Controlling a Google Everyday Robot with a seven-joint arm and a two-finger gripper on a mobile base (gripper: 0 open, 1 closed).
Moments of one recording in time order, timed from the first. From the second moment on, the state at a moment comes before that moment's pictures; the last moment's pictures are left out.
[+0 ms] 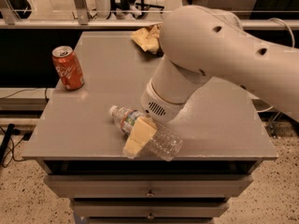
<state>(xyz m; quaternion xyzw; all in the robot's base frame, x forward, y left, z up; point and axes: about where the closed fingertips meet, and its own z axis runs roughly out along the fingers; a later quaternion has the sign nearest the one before) 0.438 -0.004 0.837 -0.50 0.84 0.13 0.13</state>
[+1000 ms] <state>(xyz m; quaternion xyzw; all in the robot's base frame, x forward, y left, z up) 0.498 0.003 0.913 -0.49 0.81 0.19 0.26</state>
